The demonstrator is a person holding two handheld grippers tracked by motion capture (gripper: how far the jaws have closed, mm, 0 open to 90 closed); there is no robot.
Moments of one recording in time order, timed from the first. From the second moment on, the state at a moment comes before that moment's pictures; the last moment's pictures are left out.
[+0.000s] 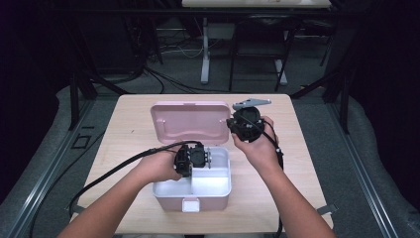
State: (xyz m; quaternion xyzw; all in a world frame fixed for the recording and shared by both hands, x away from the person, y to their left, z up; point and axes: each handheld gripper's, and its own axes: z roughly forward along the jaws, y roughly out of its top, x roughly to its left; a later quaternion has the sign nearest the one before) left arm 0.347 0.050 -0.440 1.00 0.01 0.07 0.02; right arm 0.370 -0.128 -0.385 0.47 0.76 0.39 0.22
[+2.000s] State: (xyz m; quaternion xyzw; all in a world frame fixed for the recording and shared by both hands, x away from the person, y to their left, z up) left arm 0.331 0.205 -0.399 0.90 0.29 0.13 0.29; right arm 0.329 -0.131 -0.392 0.45 0.76 0.41 0.24
